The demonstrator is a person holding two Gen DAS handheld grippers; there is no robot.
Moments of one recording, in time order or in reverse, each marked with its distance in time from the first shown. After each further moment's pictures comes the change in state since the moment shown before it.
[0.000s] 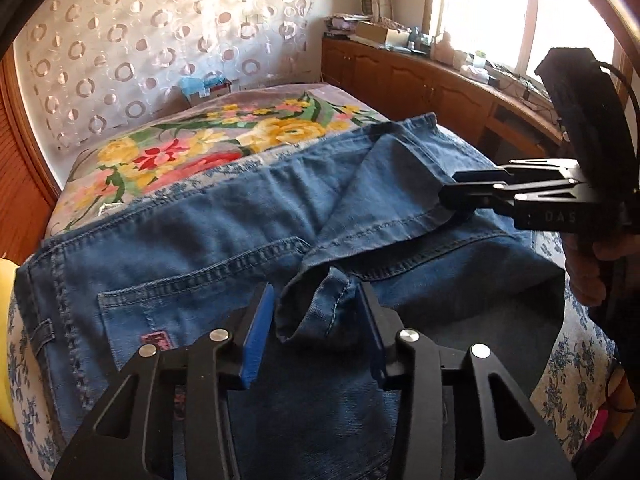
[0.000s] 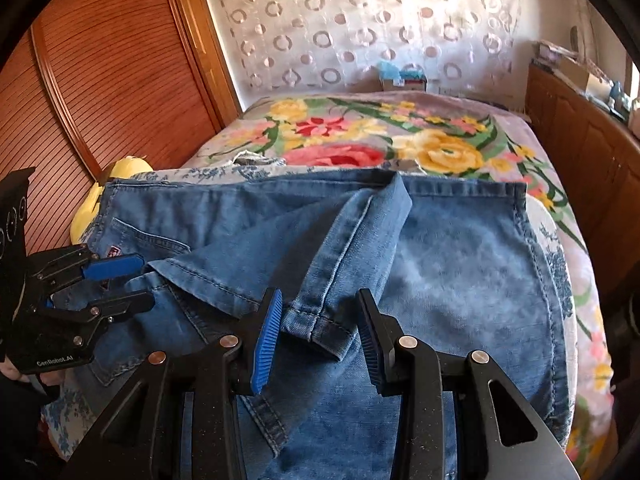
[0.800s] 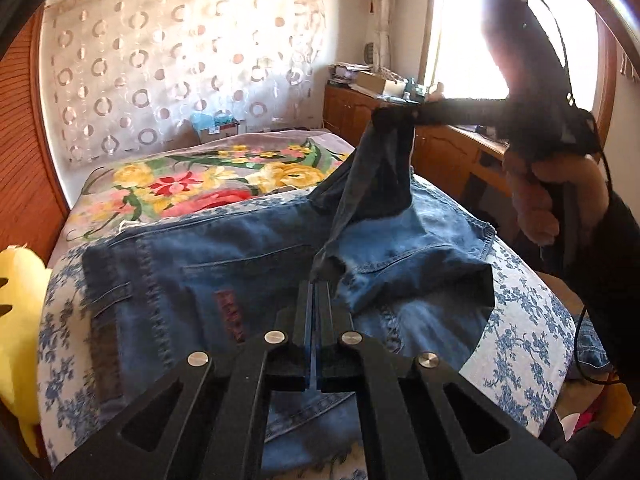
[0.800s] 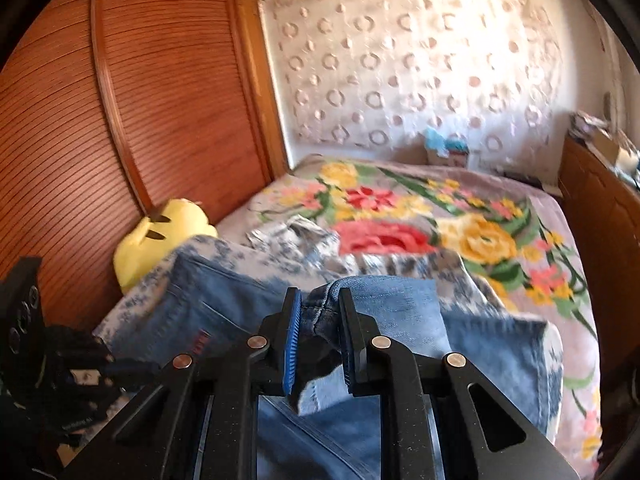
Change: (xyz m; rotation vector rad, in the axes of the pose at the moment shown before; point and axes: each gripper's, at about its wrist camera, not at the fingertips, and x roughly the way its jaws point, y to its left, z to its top) left arm -0.108 0.014 -0.036 -0.059 -0.183 -0.021; right arm -0.066 0.070 0.063 -0.153 -0.212 0.101
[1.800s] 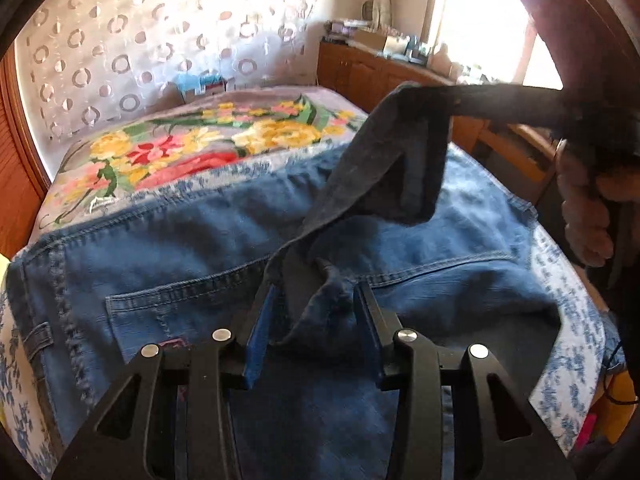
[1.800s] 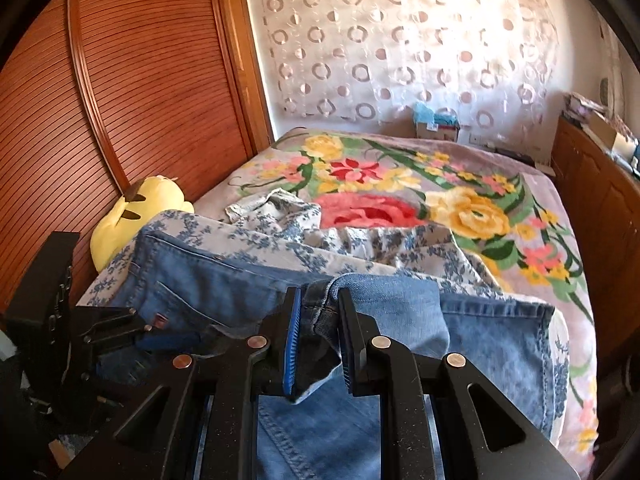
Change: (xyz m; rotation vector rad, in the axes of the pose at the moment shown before) left arm 0.112 0.005 0.017 0.017 0.179 -0.034; right arm 0.053 -0.026 -0.003 0.024 0.110 -0.047
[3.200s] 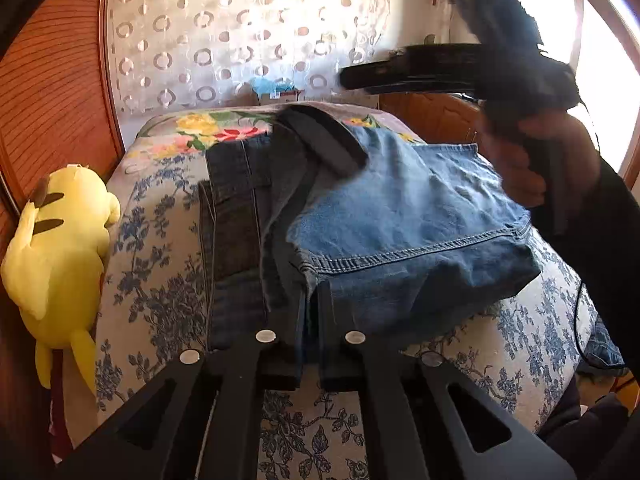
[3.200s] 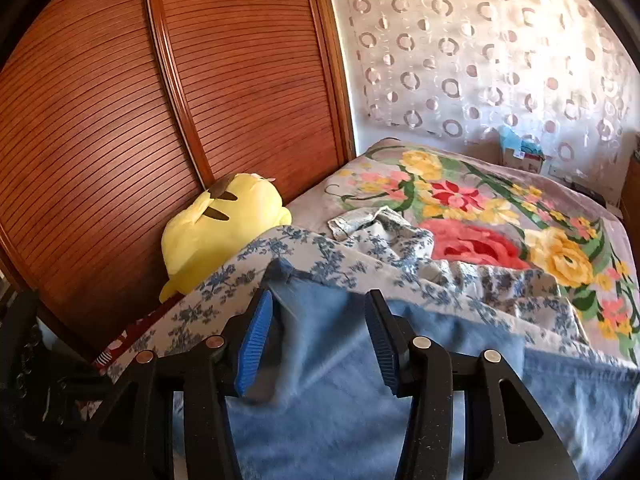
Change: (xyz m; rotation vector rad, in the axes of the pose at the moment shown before) left arm -0.145 0.062 -0.116 -0.170 -0.093 0.148; right arm 0.069 0.122 0.048 -0.126 -0.028 0.215
